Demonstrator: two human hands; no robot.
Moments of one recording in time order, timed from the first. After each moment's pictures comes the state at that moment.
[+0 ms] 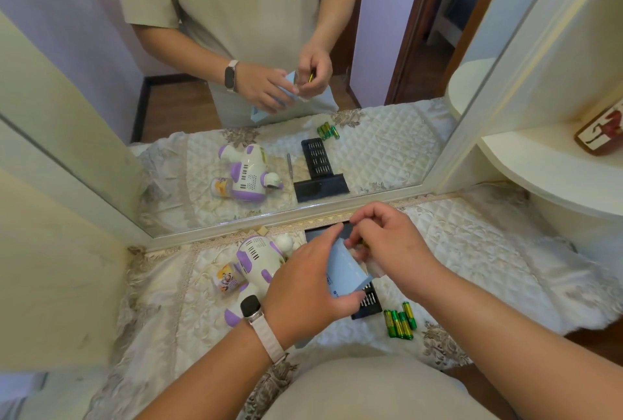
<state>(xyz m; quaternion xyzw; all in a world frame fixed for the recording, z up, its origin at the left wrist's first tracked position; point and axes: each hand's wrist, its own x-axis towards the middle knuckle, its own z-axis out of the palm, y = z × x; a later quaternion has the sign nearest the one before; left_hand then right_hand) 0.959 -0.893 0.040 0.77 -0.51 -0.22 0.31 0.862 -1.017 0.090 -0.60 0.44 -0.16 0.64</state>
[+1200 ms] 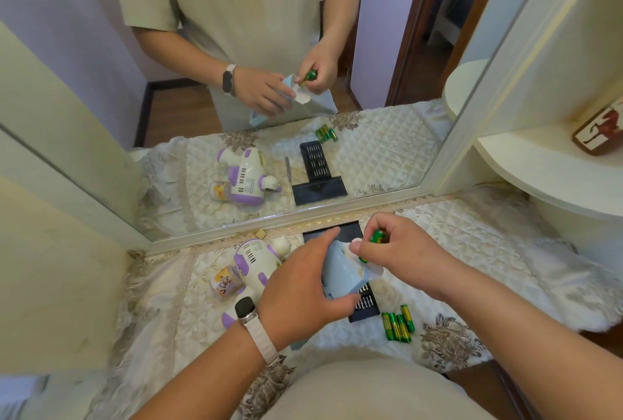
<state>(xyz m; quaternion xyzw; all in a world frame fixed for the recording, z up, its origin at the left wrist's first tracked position) 0.957 -0.896 0.045 0.77 -0.52 -0.22 0.31 0.833 -1.038 0.091 -0.75 0.38 -0.06 0.54</state>
